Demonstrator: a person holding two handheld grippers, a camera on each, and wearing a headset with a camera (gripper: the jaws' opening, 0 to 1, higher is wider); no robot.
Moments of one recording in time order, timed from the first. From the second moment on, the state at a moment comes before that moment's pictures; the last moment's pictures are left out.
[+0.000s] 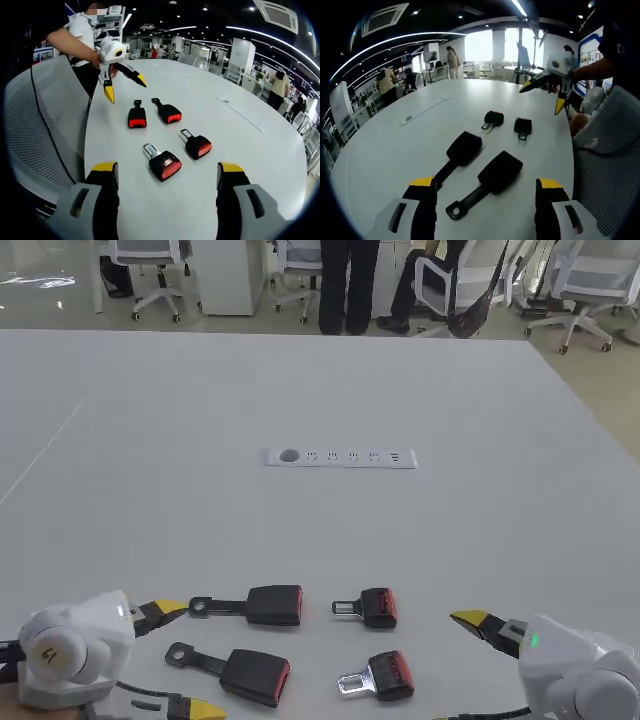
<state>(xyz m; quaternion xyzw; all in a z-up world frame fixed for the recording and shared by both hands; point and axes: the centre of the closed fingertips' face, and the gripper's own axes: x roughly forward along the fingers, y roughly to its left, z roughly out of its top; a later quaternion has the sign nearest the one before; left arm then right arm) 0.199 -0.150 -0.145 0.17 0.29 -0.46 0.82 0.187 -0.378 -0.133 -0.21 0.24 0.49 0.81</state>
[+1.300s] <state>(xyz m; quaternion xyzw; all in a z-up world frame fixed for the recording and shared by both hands) 0.200 -0.183 -0.186 0.35 0.34 -0.60 0.63 0.193 -0.357 -0.179 -0.34 0.28 0.61 0.66</state>
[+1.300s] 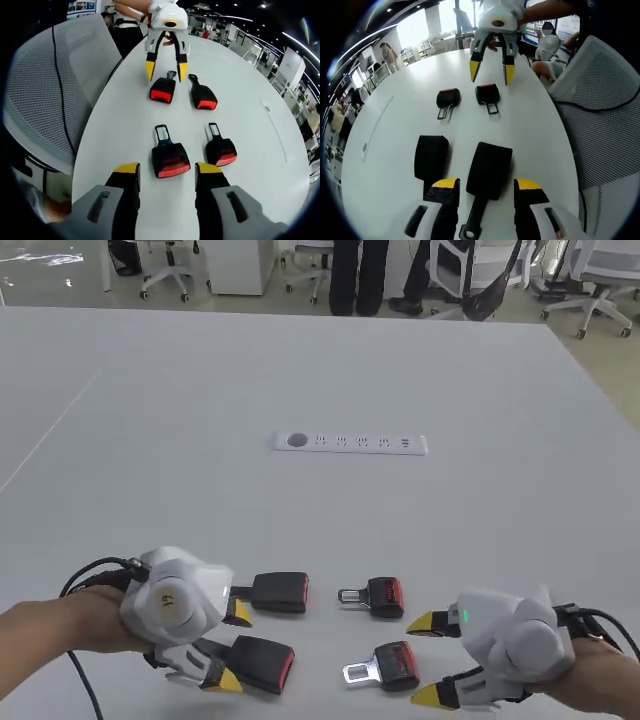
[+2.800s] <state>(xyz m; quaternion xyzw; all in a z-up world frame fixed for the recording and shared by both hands) 0.200 -0.180 -0.207 0.34 0.41 -0.59 0.60 0.204 -0.349 -0.203 -0.33 0.34 0.59 0.65</state>
